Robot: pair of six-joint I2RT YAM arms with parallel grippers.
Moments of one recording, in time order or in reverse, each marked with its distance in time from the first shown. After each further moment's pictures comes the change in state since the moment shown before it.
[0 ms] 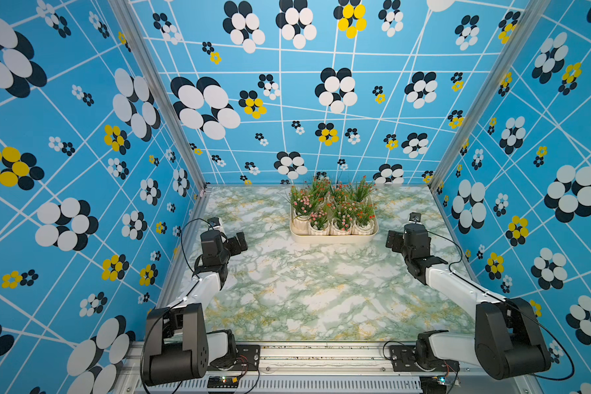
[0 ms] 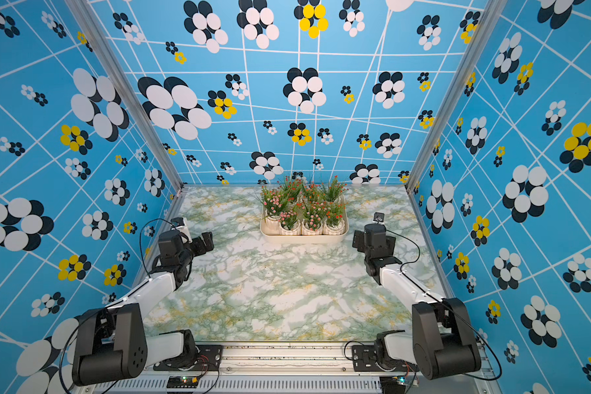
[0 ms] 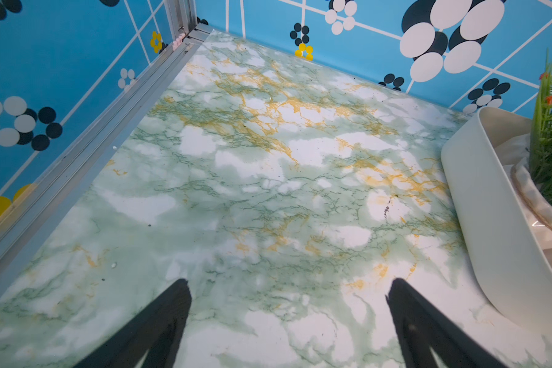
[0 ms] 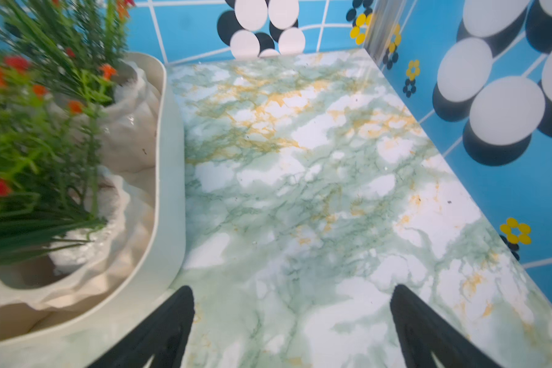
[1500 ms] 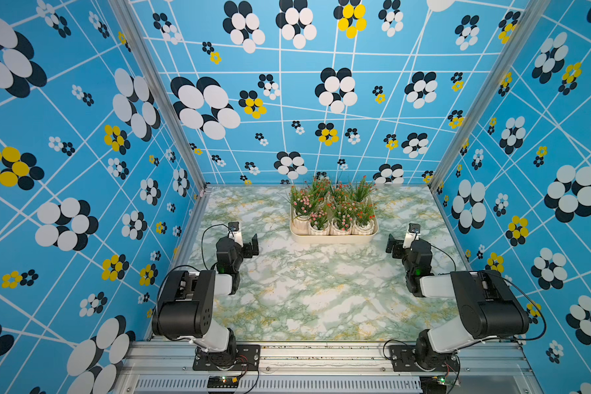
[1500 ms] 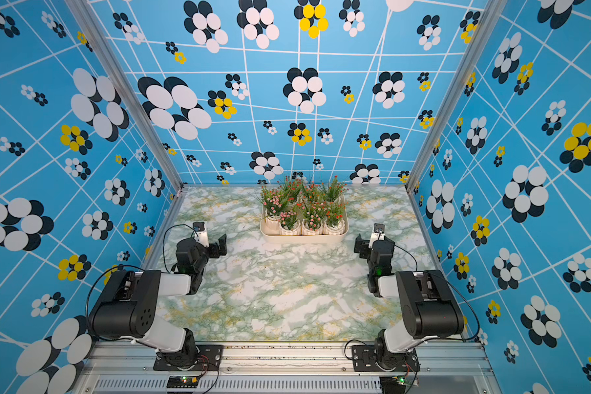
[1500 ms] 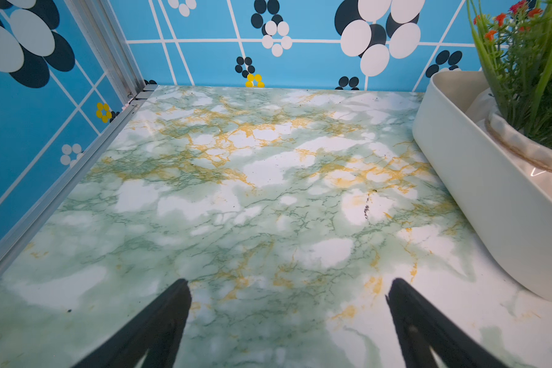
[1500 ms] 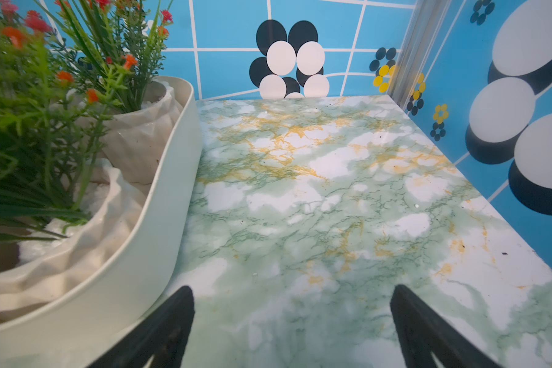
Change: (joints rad) left arm -0.126 0.271 -0.123 0.547 -0.028 0.174; right arm -0.104 0.241 -0.263 0.734 -0.186 -0.135
